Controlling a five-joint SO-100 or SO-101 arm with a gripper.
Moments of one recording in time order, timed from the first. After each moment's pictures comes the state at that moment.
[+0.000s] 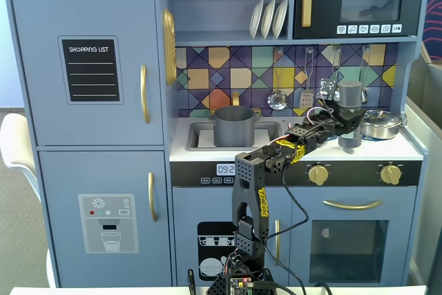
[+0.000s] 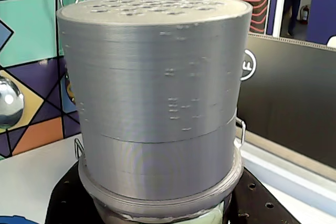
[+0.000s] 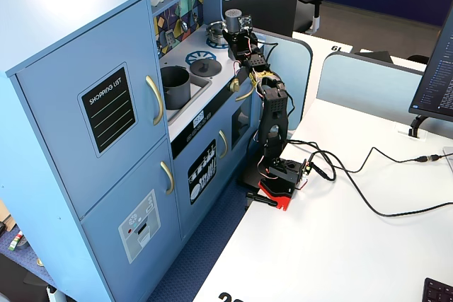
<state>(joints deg) 51.1 93.1 89.9 -1.8 -86.0</state>
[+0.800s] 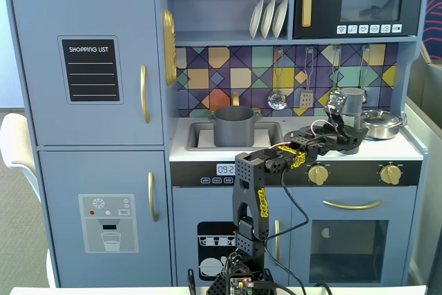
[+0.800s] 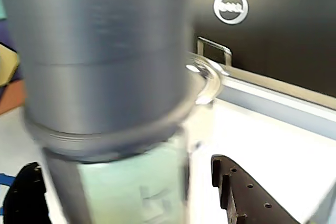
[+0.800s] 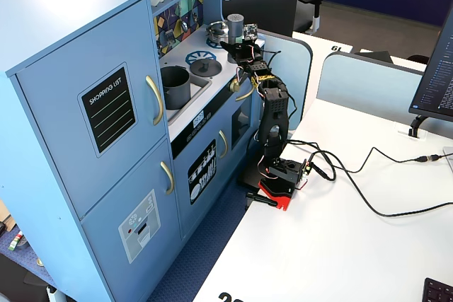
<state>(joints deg) 53.3 95.4 100.5 -3.4 -79.9</state>
